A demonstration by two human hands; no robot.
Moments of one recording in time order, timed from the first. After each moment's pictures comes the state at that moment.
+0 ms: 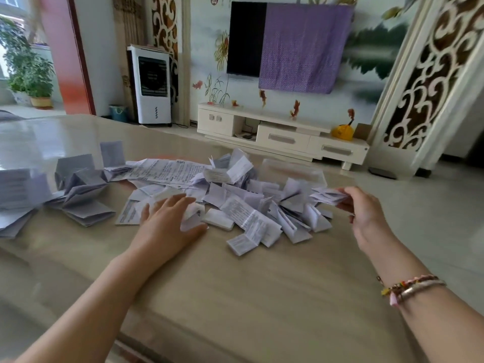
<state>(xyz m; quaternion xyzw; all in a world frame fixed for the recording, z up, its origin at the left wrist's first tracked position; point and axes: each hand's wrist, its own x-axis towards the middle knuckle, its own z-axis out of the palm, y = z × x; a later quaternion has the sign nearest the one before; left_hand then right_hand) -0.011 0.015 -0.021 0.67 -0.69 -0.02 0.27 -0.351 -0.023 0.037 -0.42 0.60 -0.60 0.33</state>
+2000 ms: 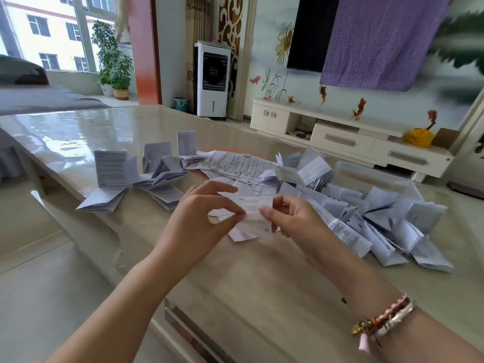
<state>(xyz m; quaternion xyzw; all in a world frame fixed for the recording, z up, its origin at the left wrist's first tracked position) 0.040 0.061 -0.009 0.55 -0.66 -0.05 0.50 -0.146 0.004 0.012 -0.69 0.39 -0.36 0.49</state>
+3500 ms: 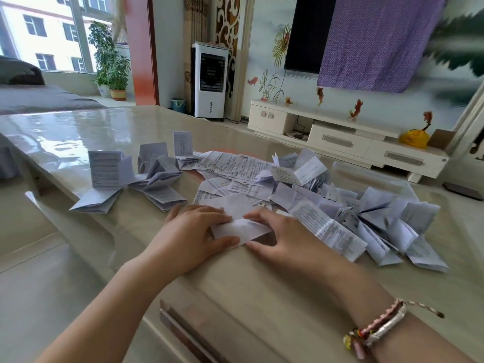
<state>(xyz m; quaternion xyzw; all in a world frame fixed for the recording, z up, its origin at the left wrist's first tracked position) 0.056 0.052 -0.030 0.66 -0.71 -0.01 0.24 -0.154 0.012 0.002 -0.88 0.37 -0.20 0.21</state>
